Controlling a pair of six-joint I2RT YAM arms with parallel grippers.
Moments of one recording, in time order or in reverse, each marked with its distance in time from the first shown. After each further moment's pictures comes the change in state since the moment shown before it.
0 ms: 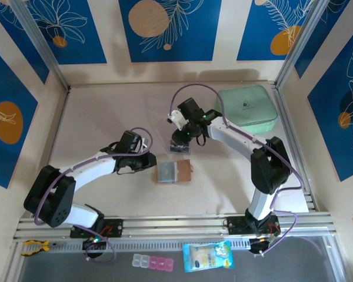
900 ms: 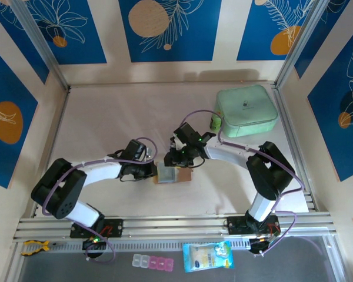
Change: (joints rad) left arm -0.053 0.087 -0.094 0.113 -0.008 -0.019; right arm 0.114 -0.039 -0.294 0.225 -0.282 0.790
